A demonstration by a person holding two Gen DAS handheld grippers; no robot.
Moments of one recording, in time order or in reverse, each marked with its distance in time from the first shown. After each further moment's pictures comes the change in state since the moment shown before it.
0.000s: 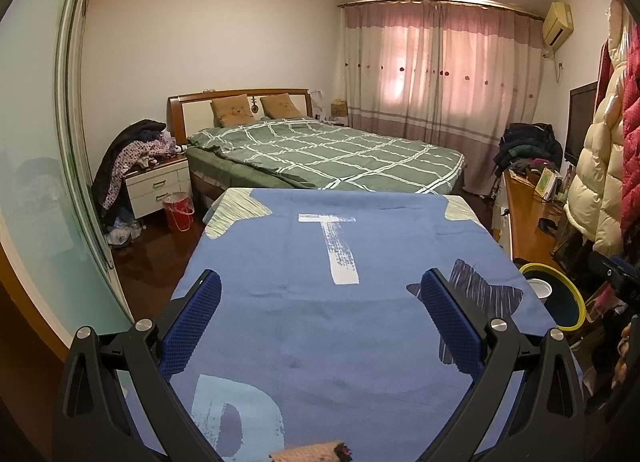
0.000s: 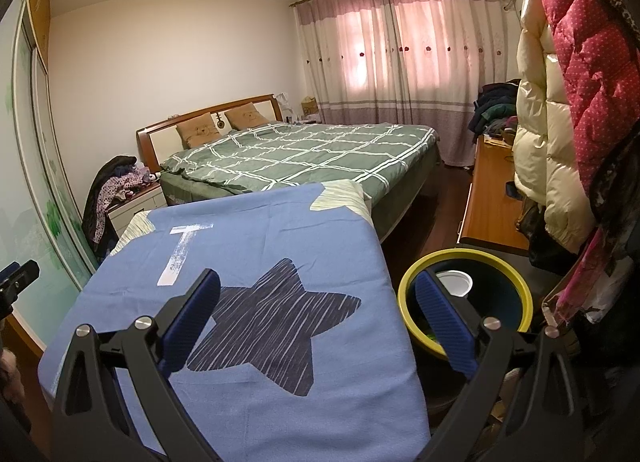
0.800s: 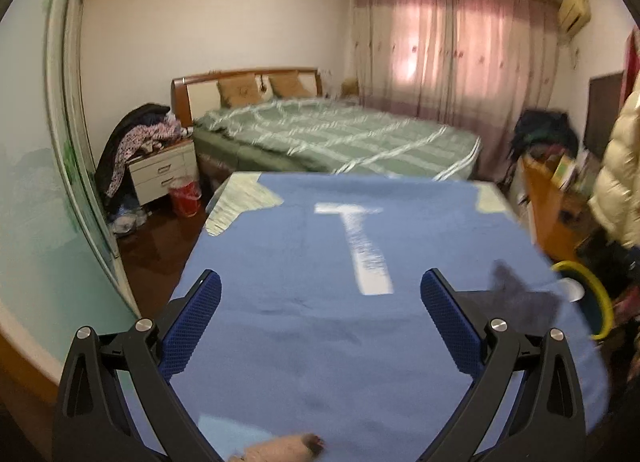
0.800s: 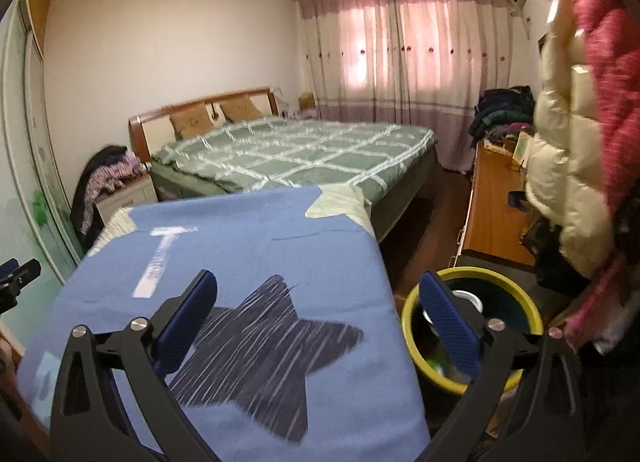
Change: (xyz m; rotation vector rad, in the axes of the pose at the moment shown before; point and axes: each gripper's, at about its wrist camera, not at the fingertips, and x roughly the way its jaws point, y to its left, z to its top) left arm 0.094 0.024 0.017 0.006 0.099 0.051; right arm 0.074 0.012 0.019 -0.052 0.046 -0.037
